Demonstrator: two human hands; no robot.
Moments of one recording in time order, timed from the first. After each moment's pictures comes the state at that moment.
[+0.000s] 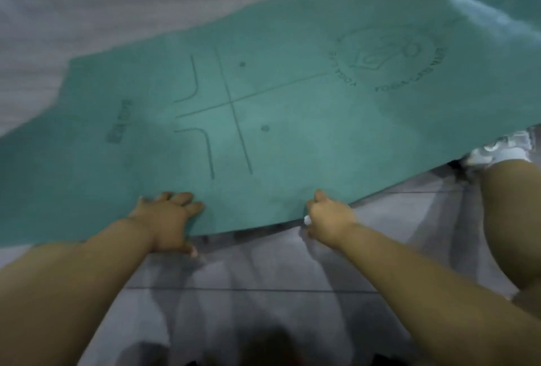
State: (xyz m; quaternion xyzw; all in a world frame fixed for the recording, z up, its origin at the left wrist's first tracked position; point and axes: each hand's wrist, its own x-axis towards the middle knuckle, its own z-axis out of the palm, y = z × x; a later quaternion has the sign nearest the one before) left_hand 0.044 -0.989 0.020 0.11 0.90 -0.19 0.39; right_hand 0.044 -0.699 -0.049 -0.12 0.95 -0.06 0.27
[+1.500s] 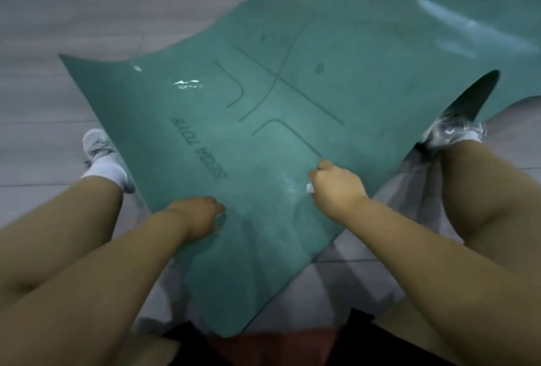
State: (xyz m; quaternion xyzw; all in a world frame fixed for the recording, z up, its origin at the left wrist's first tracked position) left_hand 0.066 -0.941 -0.016 0.19 0.90 -0.08 0.38; right_hand 0.072 -0.680 0.024 -0.07 0.98 -0.04 0.18
